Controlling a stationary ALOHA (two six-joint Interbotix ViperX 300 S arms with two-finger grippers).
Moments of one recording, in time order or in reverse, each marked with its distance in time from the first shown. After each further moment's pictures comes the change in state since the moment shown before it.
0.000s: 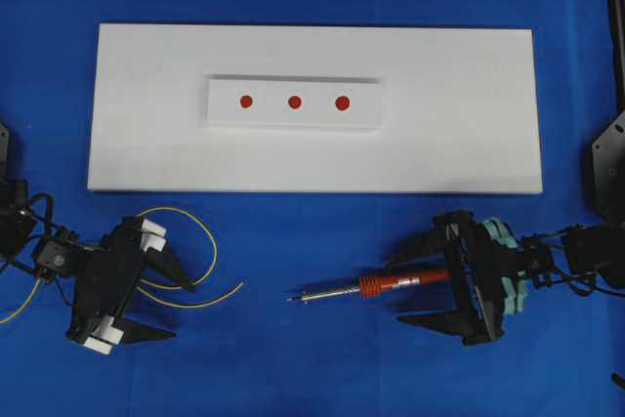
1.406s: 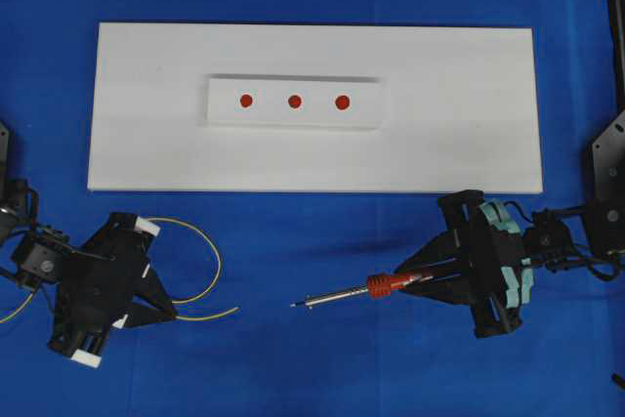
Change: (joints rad) left arm 0.005 -0.342 -0.130 0.002 0.601 0.006; right arm -0.101 -0.410 -0.046 0.021 0.569 -0.209
